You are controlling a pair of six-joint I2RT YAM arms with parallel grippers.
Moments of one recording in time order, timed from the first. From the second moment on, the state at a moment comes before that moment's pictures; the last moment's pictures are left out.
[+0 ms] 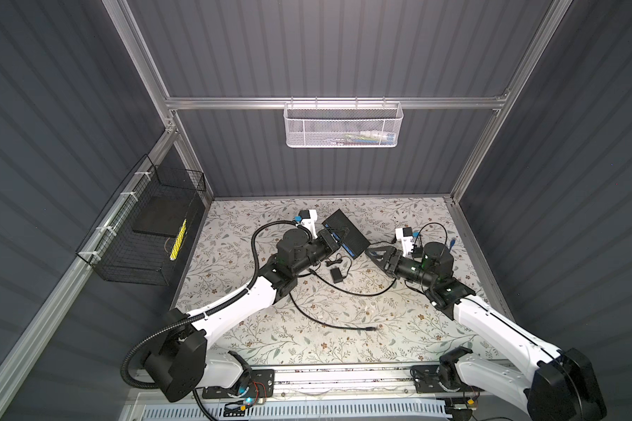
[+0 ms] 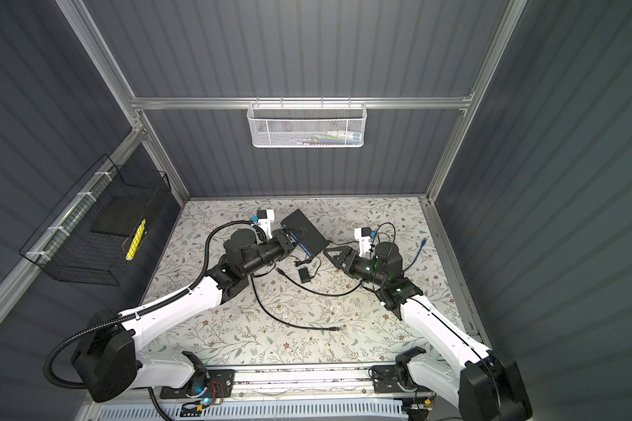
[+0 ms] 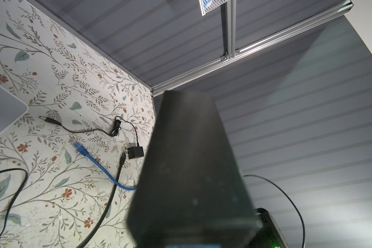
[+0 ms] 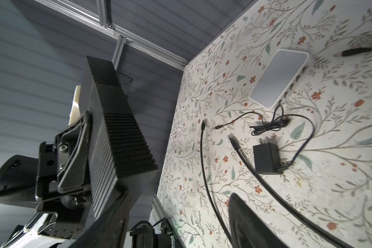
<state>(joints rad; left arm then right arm) -0.72 1.36 0.91 0.39 0.22 -1.14 0.39 1.08 0.57 0.29 -0.59 1.01</state>
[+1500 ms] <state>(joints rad) -0.71 1.46 0.87 0.65 0.34 -1.26 0.39 1.28 0.57 0.85 -0.69 1.27</state>
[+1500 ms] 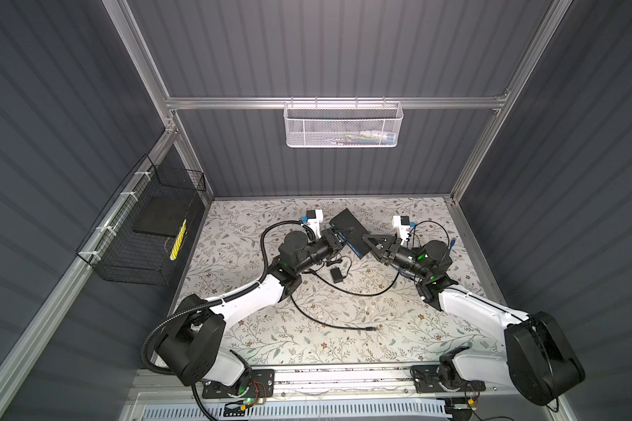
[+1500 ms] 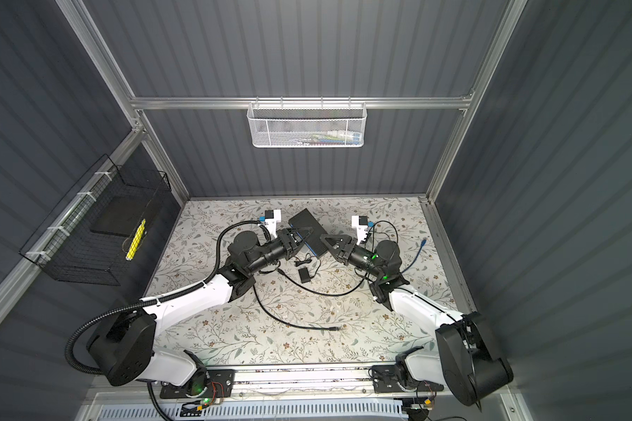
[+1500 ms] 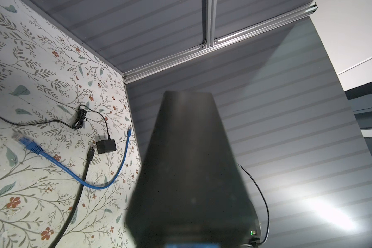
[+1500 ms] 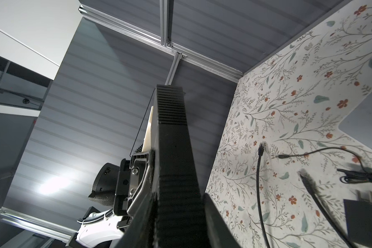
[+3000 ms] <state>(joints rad) -0.72 1.48 0.85 0.74 0.27 -1.29 0.50 1.31 0.54 0.97 -0.45 1.21</state>
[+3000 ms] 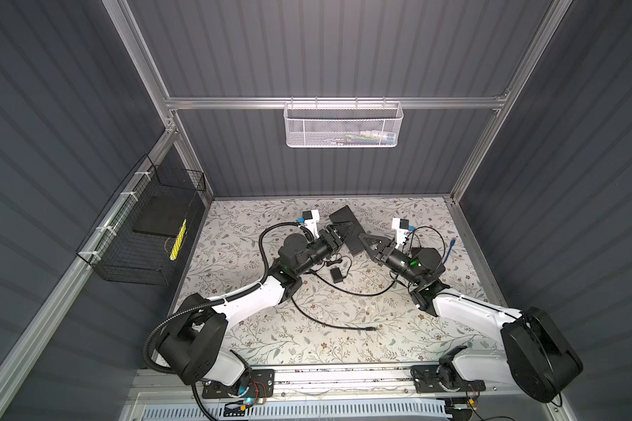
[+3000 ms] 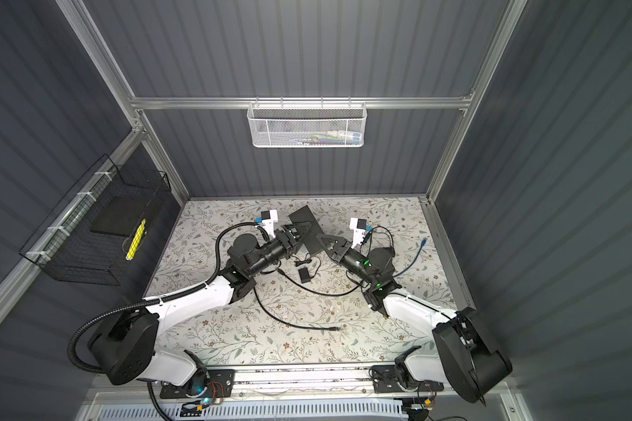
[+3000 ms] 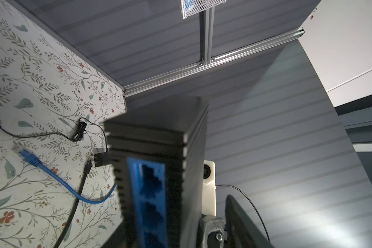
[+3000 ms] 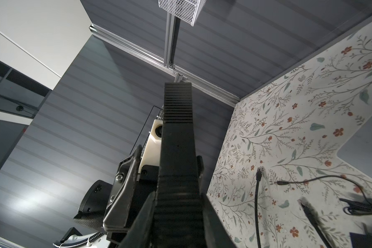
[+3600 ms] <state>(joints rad) -0.72 1.51 0.85 0.80 0.27 -1.29 0.51 1.34 0.54 1.03 -0.45 1.30</state>
